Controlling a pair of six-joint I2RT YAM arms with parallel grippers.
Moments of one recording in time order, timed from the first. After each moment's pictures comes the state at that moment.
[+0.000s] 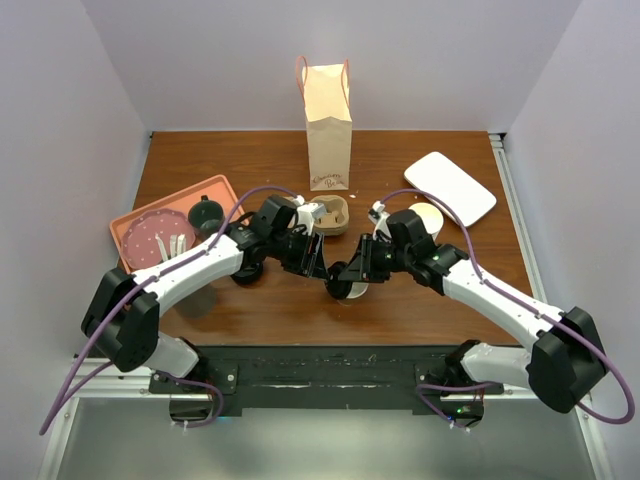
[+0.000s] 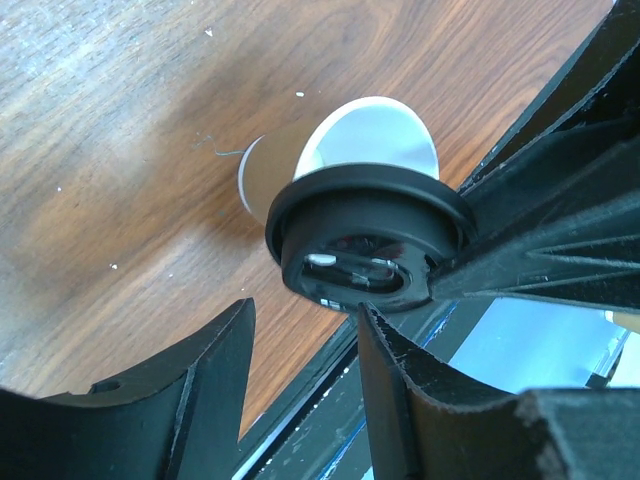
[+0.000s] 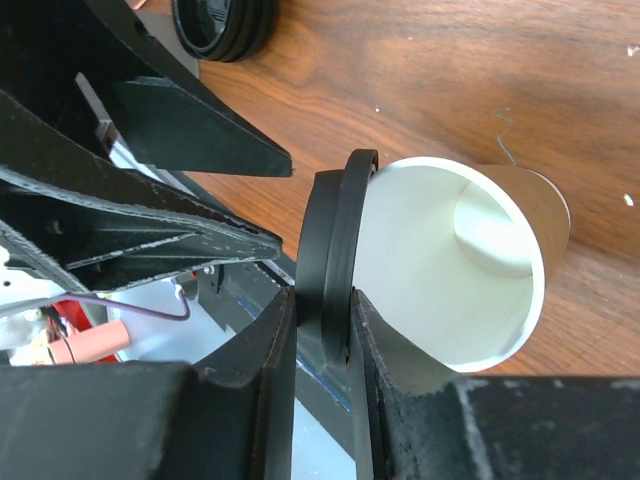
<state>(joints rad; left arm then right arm) -0.66 1.45 0.99 -0.40 0.47 -0.42 0.62 1.20 0.78 -0.31 -0.41 0.74</state>
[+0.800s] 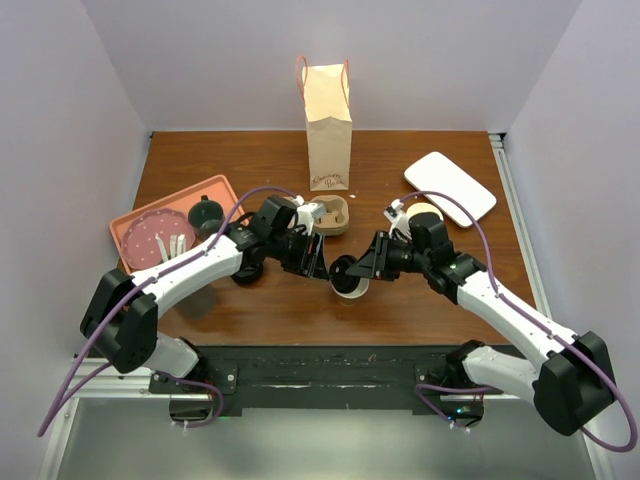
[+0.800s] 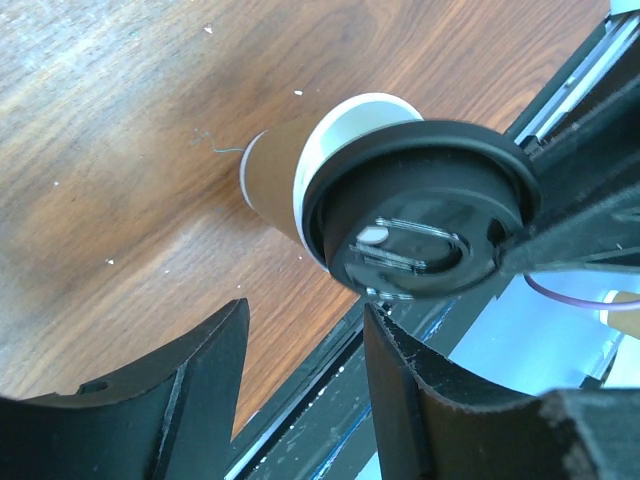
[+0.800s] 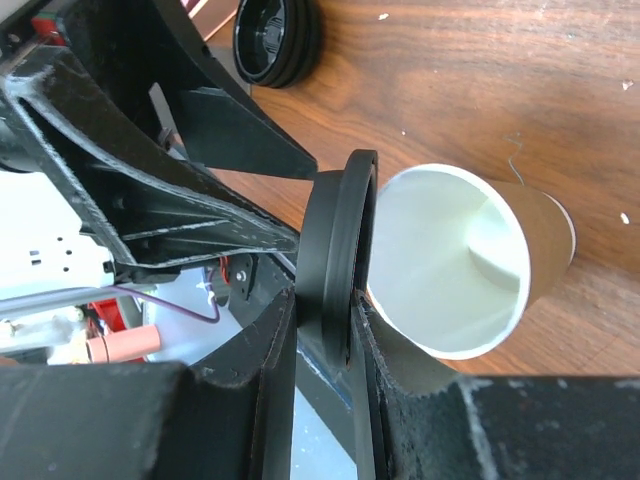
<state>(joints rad) -0.67 1.44 0.99 -0.41 0.46 -0.43 0.51 1.09 0.69 -0.21 -0.52 0.76</state>
